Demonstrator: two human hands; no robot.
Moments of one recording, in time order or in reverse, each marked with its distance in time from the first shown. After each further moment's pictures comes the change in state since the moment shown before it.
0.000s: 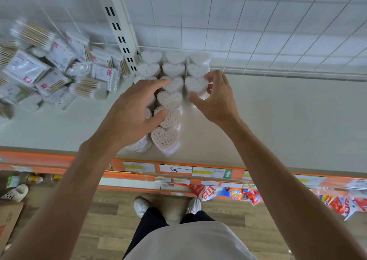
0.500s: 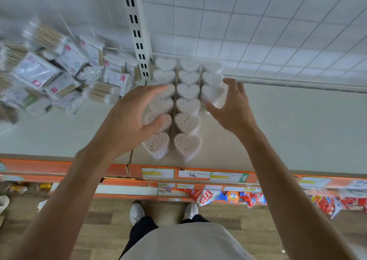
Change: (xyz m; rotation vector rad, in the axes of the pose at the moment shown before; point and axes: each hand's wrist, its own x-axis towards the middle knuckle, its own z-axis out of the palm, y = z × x) left_hand -0.018 -0.042 -0.032 -0.062 0.034 0.056; right_hand -0.015 -0.032 -0.007 -0.205 -0.010 0.083
